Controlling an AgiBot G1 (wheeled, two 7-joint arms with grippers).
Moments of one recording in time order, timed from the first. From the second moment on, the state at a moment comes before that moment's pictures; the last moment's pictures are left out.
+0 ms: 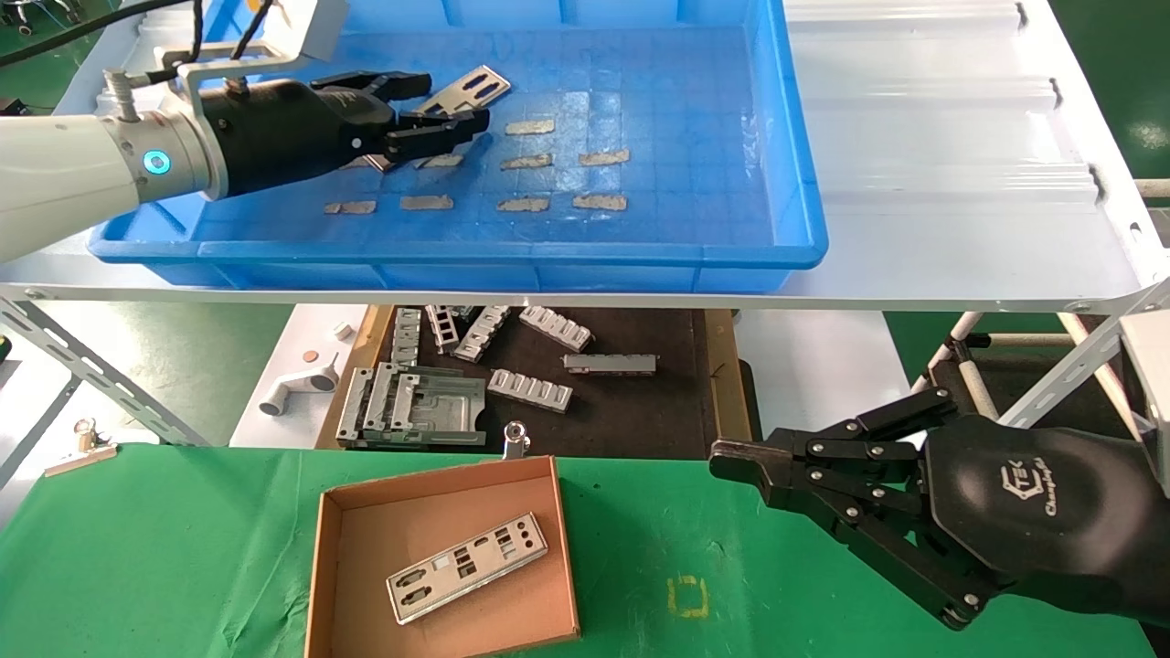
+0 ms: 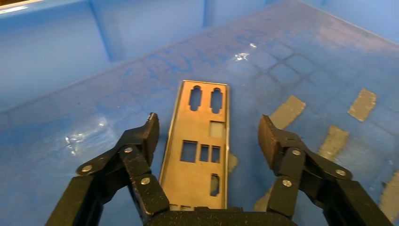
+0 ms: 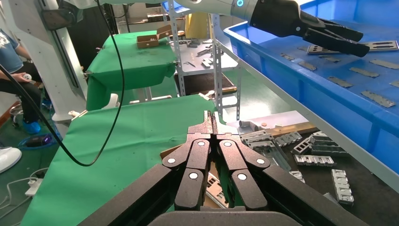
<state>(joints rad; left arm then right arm) -1.89 1.16 0.50 -0.03 1.23 1.04 0.12 1.10 -0.54 -0.44 1.24 -0.62 -1.42 0.10</state>
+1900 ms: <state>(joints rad) -1.76 0.82 0.51 -0.47 1.07 1.59 0.09 1.10 -0.54 -0.44 1.24 -0.62 -1.42 0.10</state>
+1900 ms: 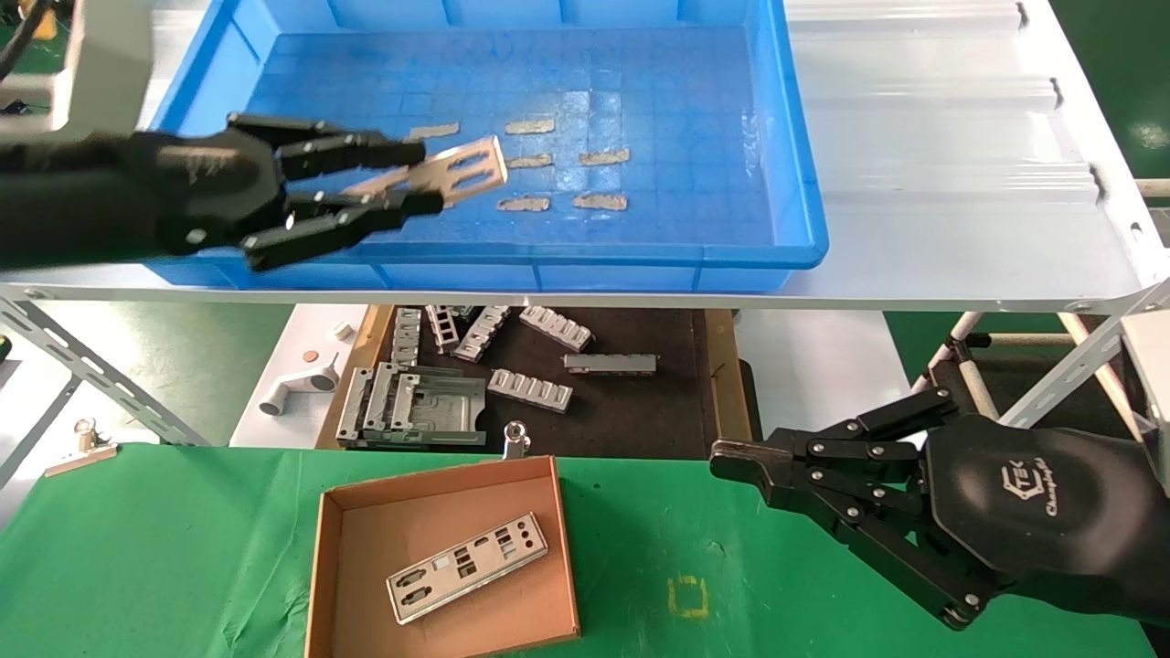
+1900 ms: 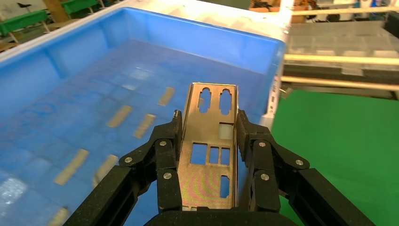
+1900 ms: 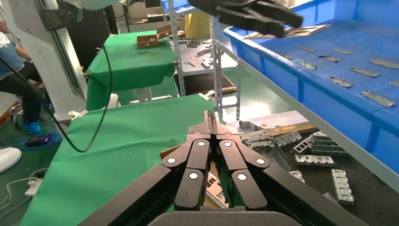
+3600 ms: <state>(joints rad) -1.00 0.65 0.65 -1.32 1.22 0.90 -0.23 1.10 -0.54 -0.44 1.24 -0.62 -1.42 0.10</state>
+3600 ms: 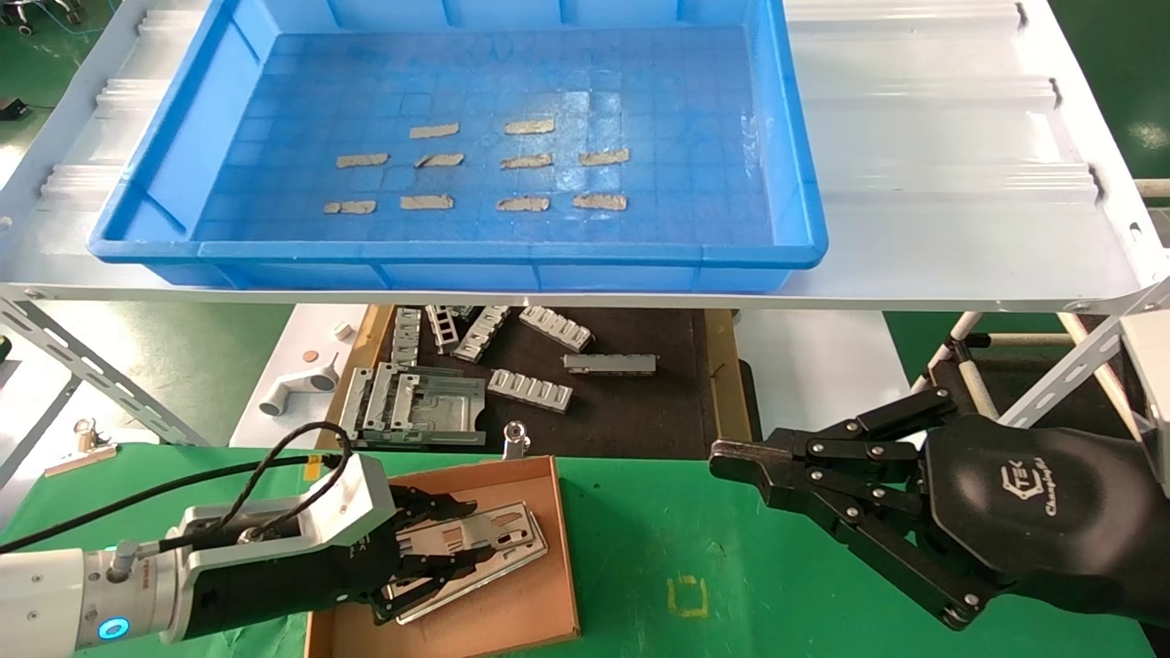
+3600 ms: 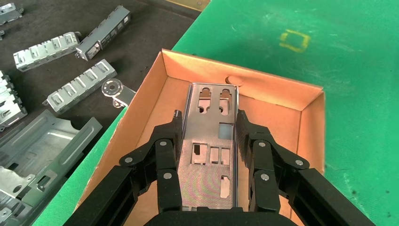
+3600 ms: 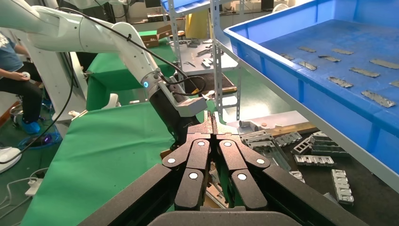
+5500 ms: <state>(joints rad) -0.96 0.70 0.70 -1.32 1.30 0.80 -0.31 1.10 -0.54 -0.44 1.24 -0.62 -1.42 0.10</state>
